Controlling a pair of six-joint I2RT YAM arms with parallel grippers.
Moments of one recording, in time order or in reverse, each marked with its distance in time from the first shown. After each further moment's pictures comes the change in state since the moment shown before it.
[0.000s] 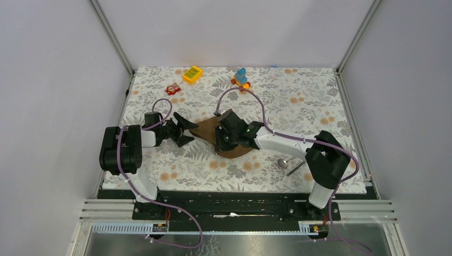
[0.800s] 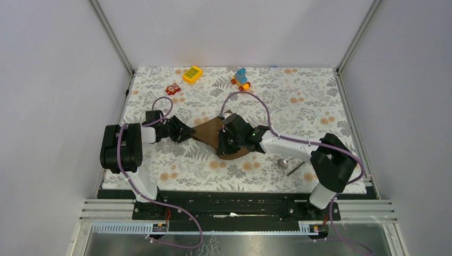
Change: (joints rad) left arm -0.003 0.026 0.068 -0.125 -0.090 0.121; right arm -0.022 -0.070 -0.123 0.101 -0.080 0.023
